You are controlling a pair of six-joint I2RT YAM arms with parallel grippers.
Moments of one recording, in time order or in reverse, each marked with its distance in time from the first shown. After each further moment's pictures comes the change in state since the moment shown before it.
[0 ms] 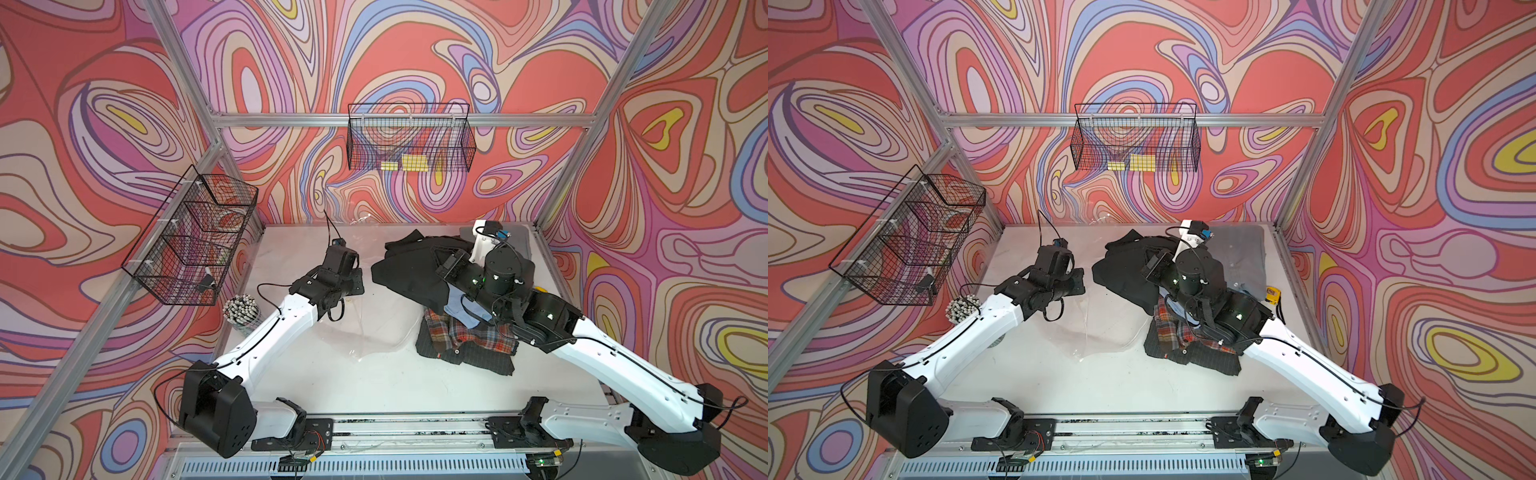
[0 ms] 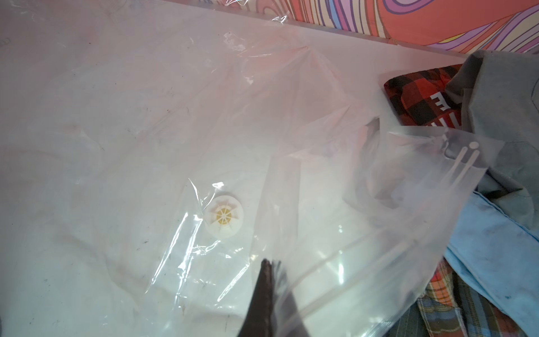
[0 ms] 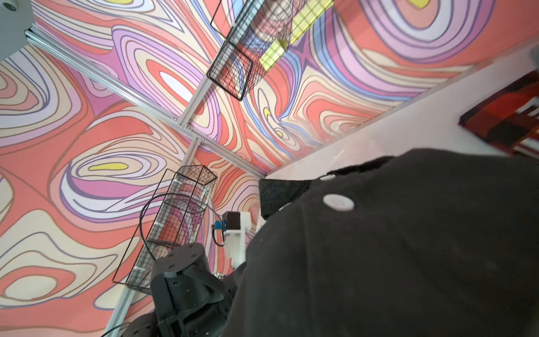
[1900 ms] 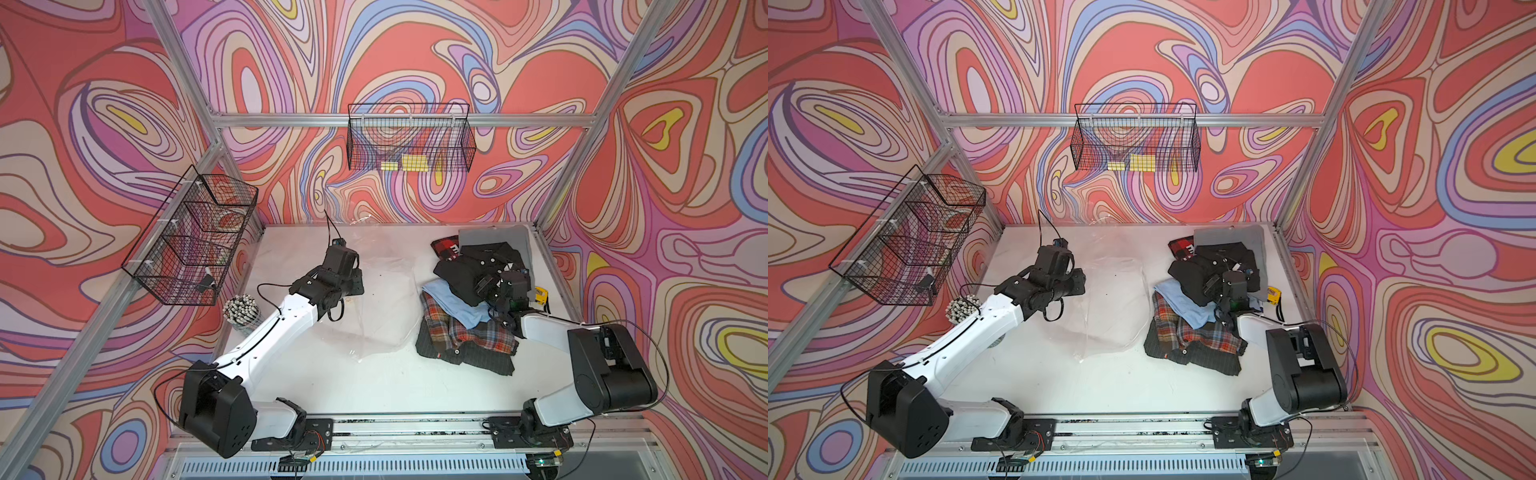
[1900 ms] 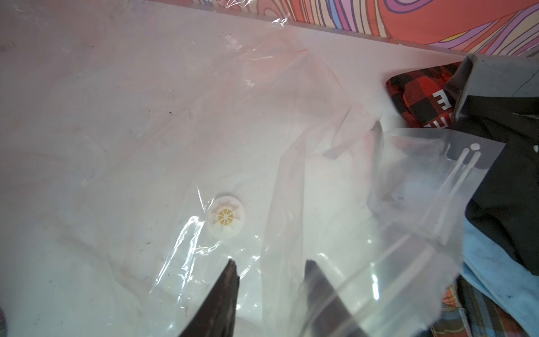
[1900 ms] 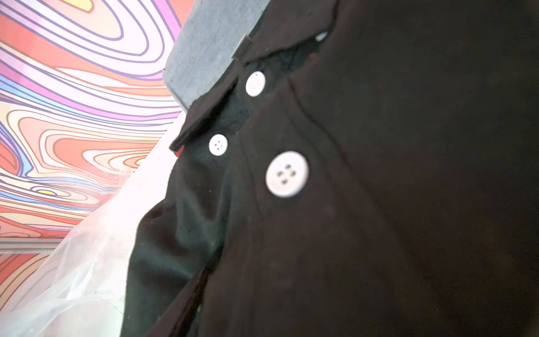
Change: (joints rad) left arm 0.000 0.000 0.000 0.000 -0.007 0.018; right arm -0.761 0.386 -0.721 0.729 -0.399 -0.124
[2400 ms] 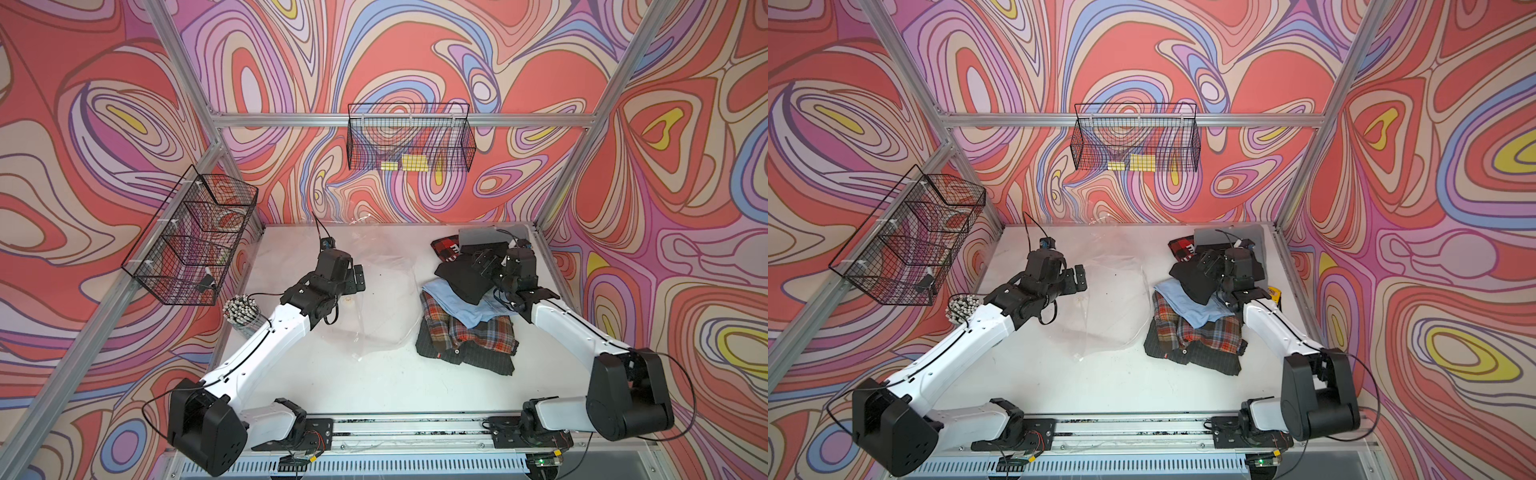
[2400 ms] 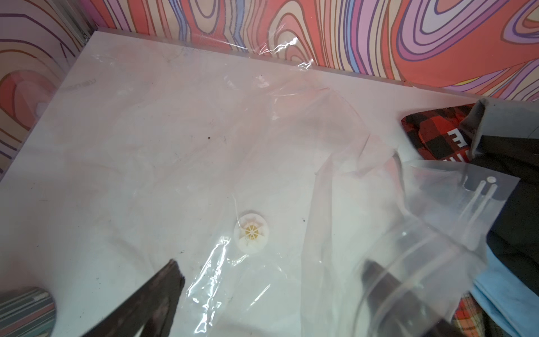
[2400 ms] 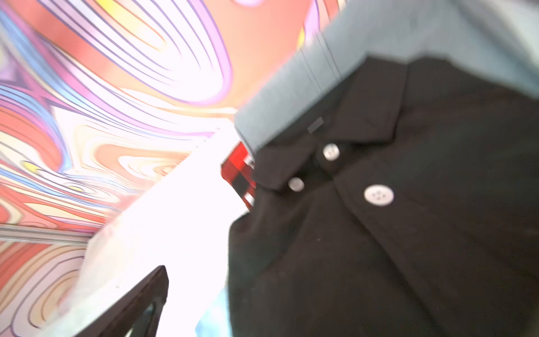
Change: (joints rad) left arm 0.000 -0.148 -0.106 0.098 -0.145 -0.022; right arm 0.029 -0.200 0.281 -0.388 0.066 -0.129
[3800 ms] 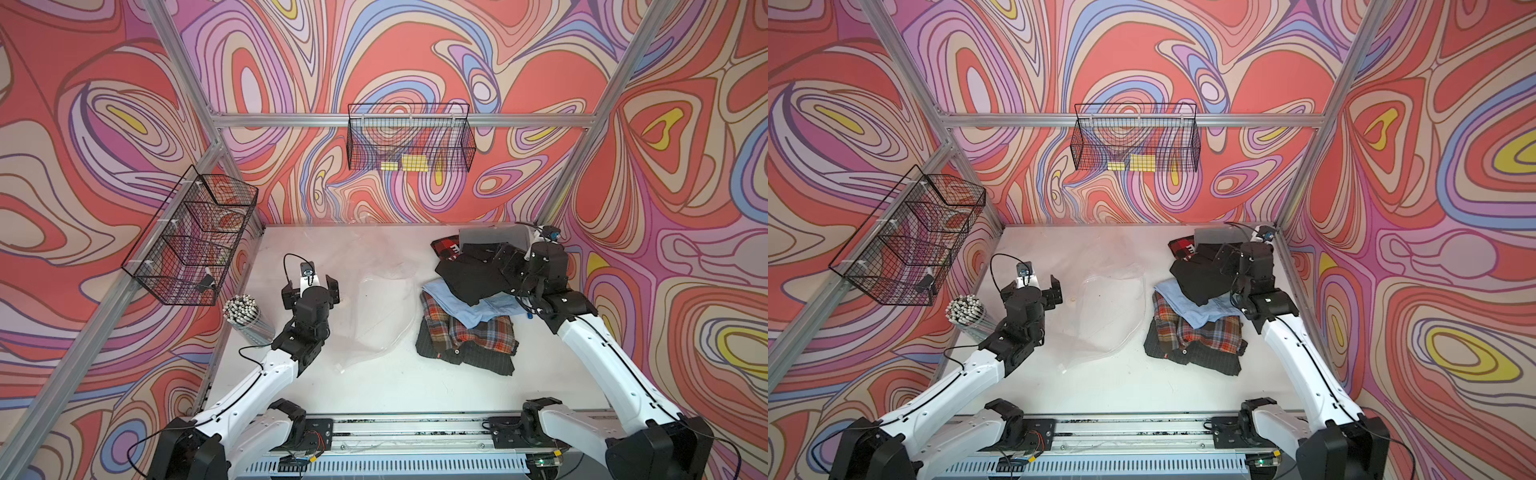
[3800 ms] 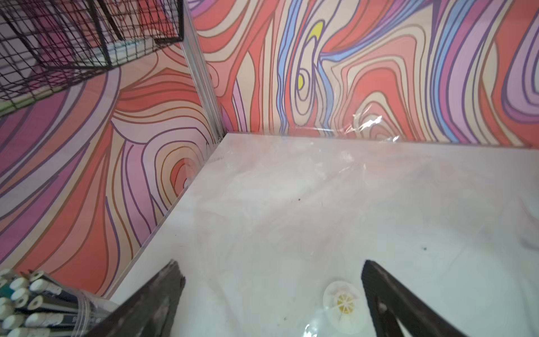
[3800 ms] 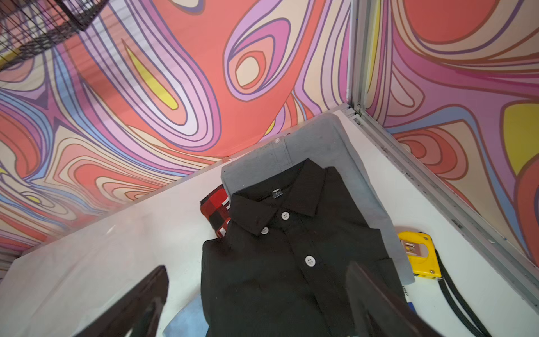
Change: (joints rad) left arm 0.074 -0.193 -0.492 0.613 -0.328 0.397; right arm 0.013 -0.203 0.085 -0.254 0.249 -0.243
